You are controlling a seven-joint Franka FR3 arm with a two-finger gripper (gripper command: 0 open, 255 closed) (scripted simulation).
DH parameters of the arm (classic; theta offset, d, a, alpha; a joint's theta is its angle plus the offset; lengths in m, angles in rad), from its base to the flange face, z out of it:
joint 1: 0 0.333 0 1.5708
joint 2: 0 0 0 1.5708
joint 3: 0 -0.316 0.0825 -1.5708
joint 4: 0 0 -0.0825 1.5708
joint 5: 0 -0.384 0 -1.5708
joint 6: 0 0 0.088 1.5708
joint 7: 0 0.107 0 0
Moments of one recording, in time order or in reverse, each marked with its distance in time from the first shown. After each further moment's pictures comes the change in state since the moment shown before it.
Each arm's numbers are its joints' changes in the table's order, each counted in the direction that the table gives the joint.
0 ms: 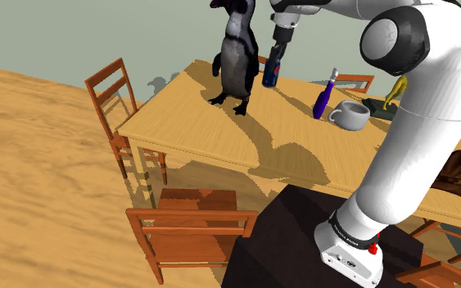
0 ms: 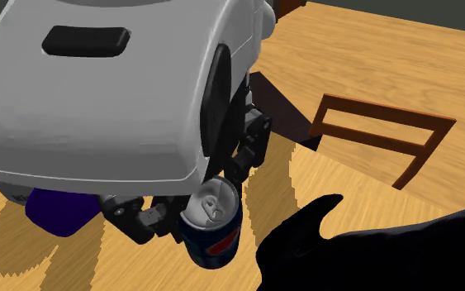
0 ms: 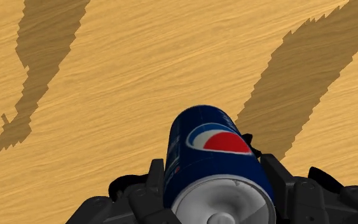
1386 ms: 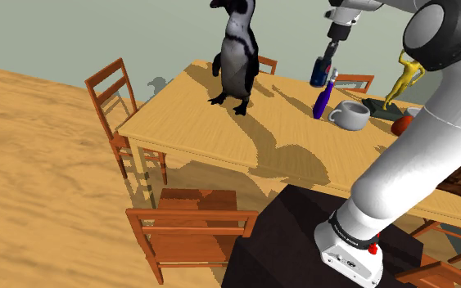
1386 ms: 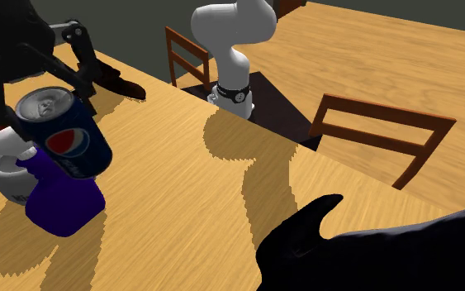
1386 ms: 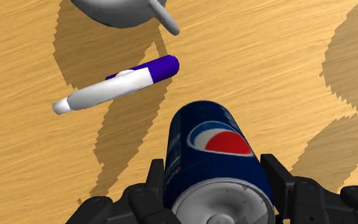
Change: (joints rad) arm -0.163 0.195 0.142 -0.153 0.063 -0.038 -0.300
